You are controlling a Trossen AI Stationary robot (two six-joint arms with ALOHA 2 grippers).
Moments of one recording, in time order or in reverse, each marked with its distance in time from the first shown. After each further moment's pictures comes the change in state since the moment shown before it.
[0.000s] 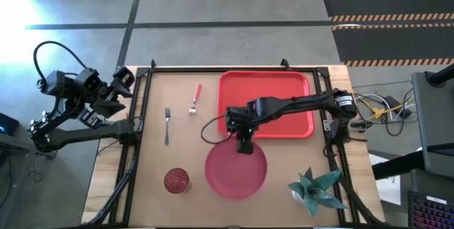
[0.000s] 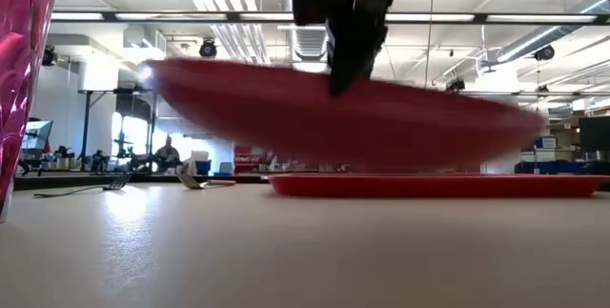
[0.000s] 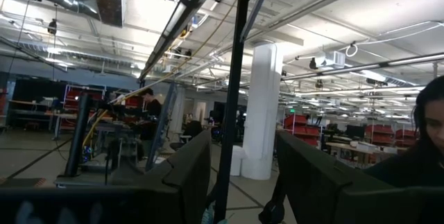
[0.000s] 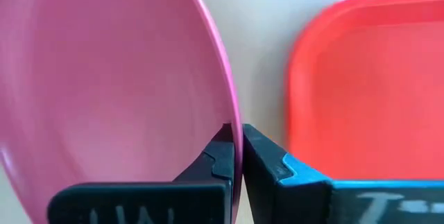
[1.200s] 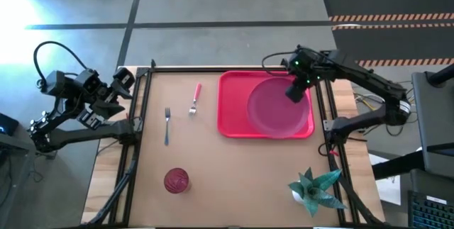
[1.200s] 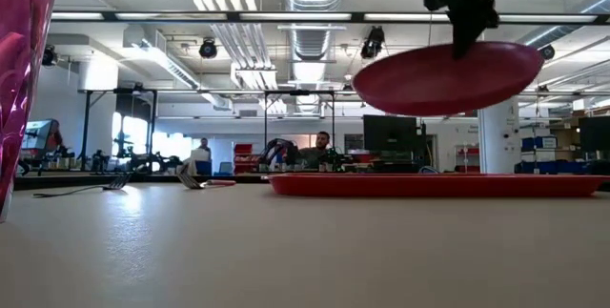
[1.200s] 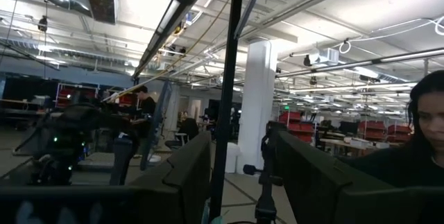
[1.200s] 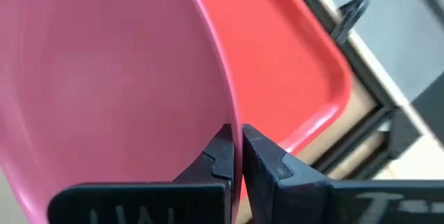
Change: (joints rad) left arm 0.000 0.000 0.000 -0.001 0.026 0.000; right arm -0.544 -0.614 -0.247 -0.383 0.230 0.021
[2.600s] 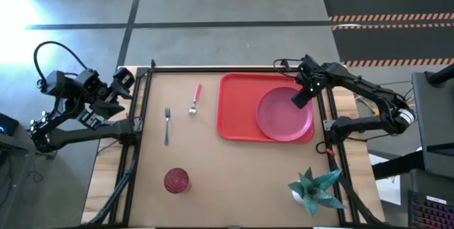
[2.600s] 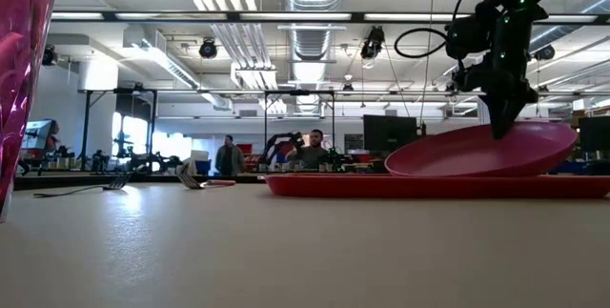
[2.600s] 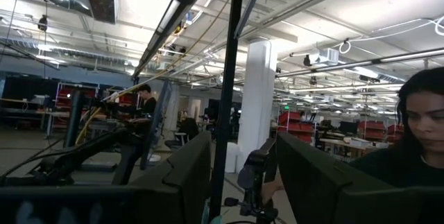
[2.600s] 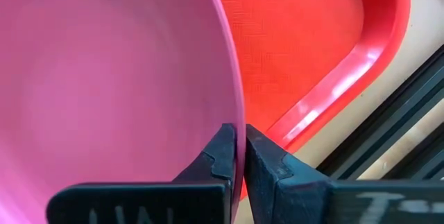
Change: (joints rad) left arm 0.000 0.000 0.000 -0.001 0.000 -0.001; right arm -0.331 -0.071 -0.536 0.326 -0.125 -0.160
